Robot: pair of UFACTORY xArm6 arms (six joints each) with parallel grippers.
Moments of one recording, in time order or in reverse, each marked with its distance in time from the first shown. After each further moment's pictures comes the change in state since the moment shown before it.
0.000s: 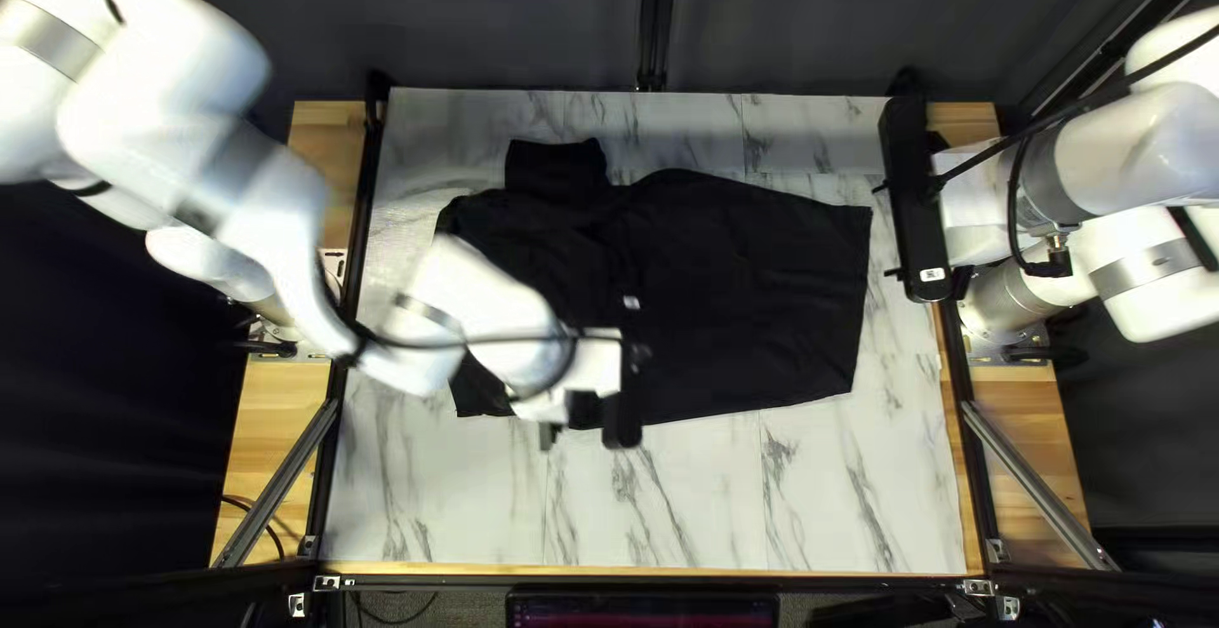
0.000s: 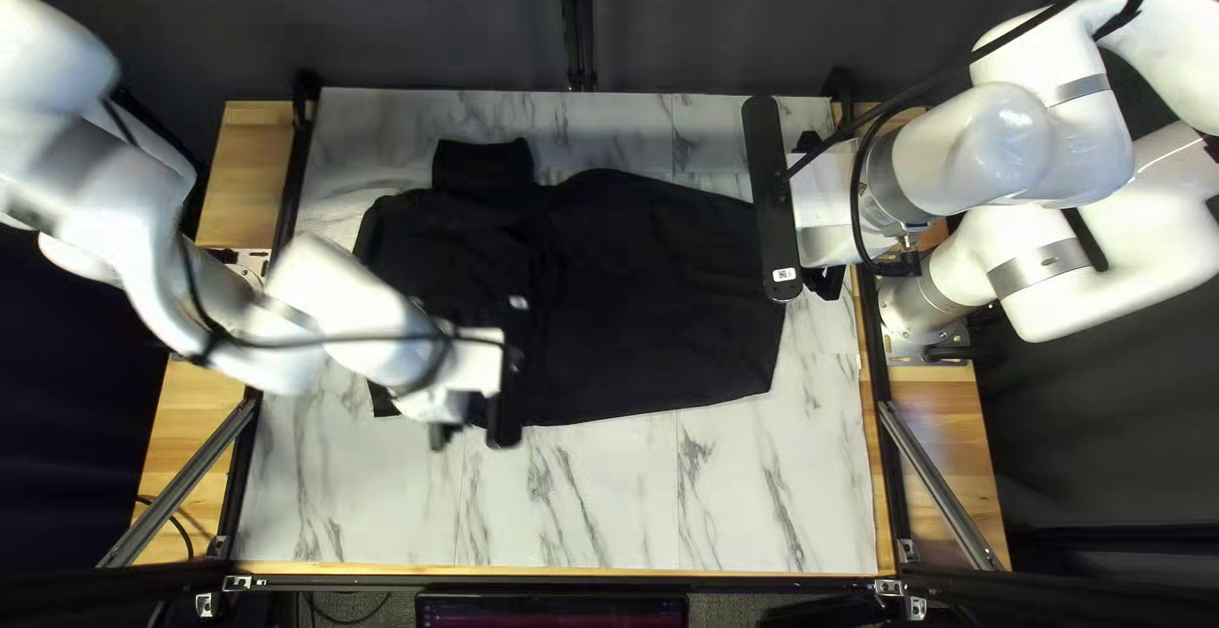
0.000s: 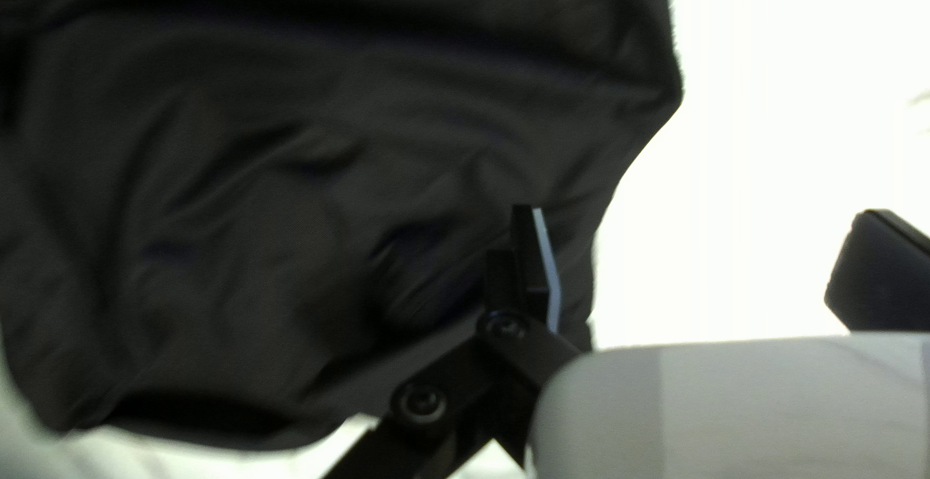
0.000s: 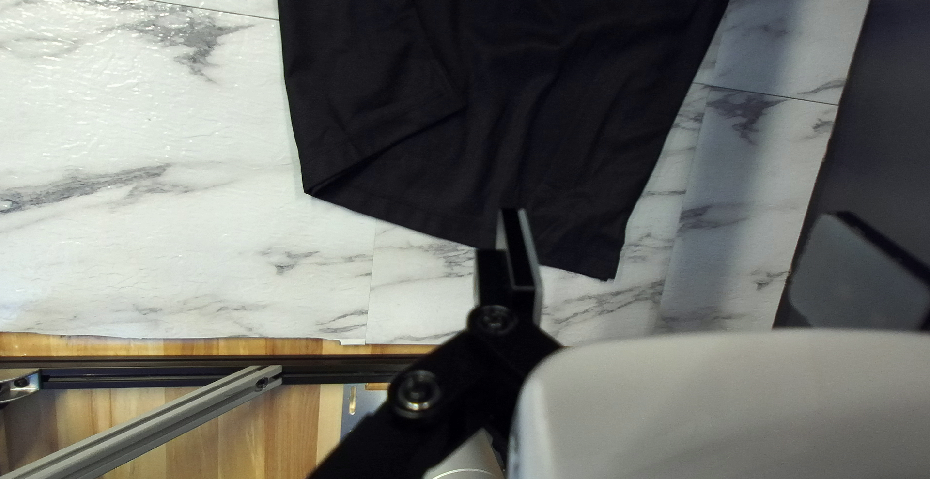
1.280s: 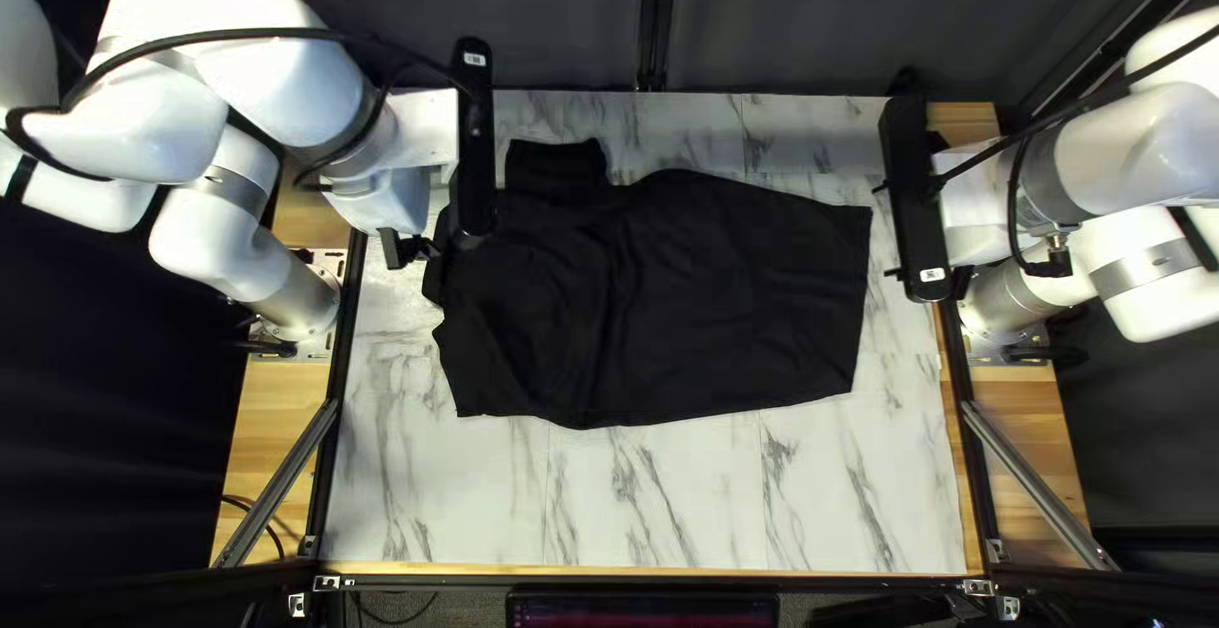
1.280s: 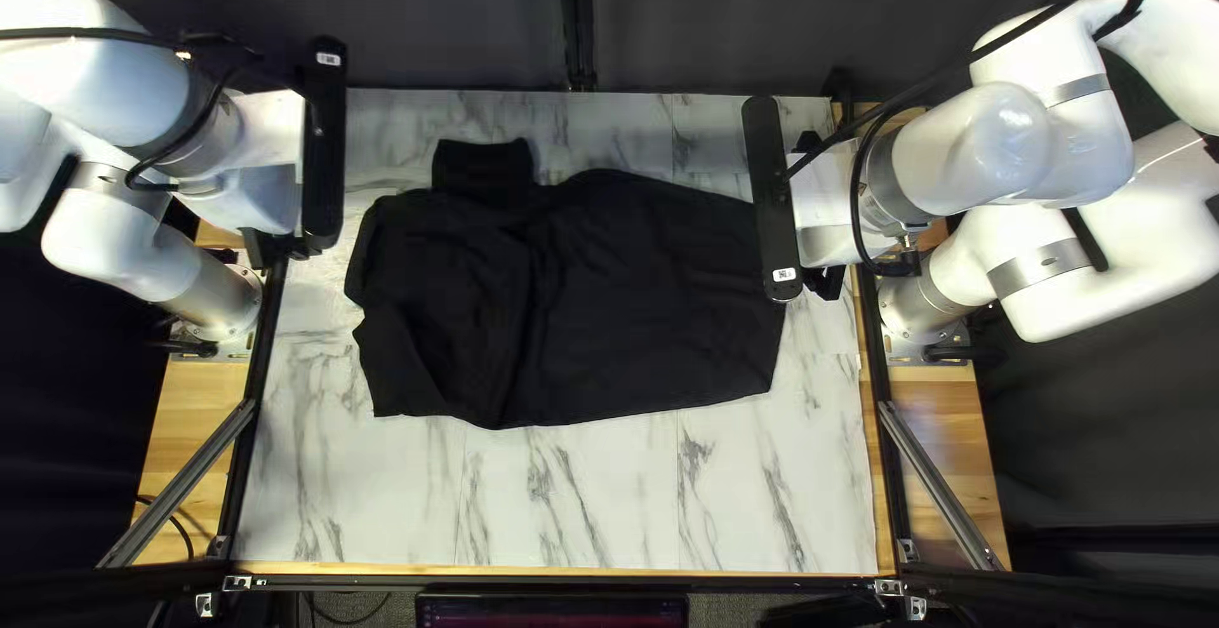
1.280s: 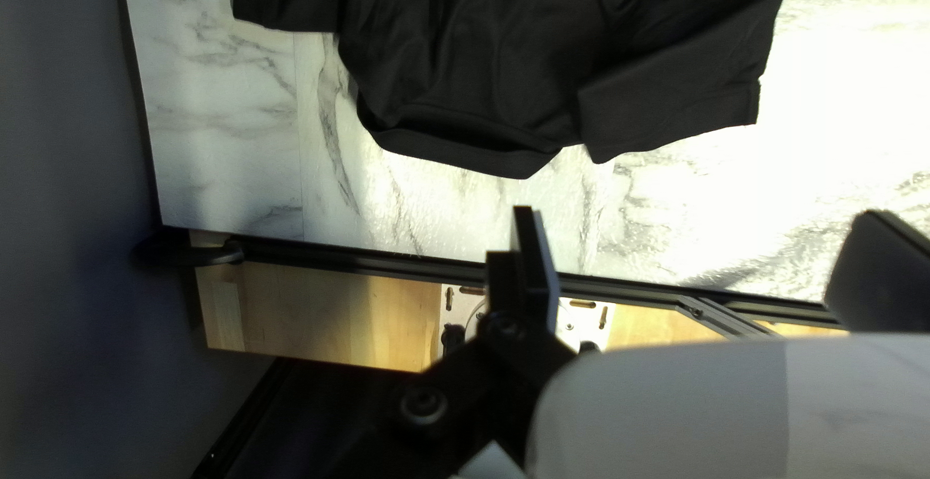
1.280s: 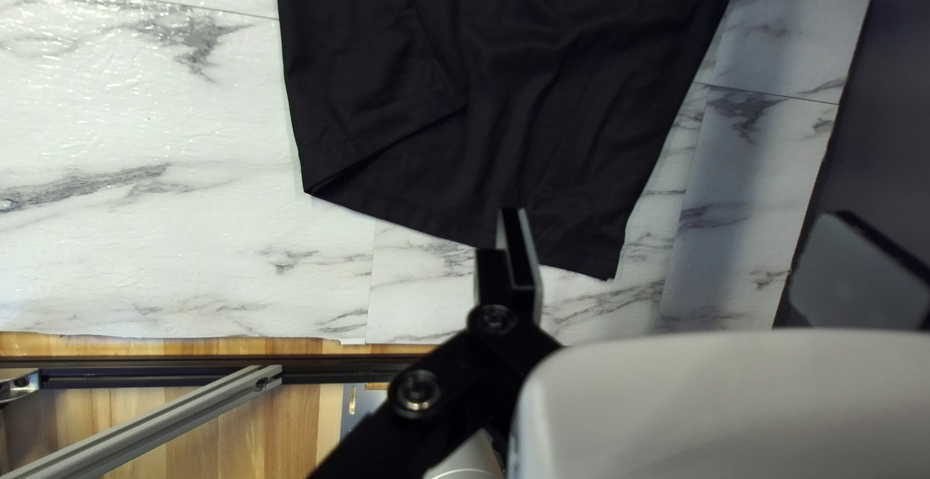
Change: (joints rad) left arm 0.181 -0.489 -0.135 0.060 0.630 0.146; right arm 0.000 0.000 0.000 0.000 0.000 0.000
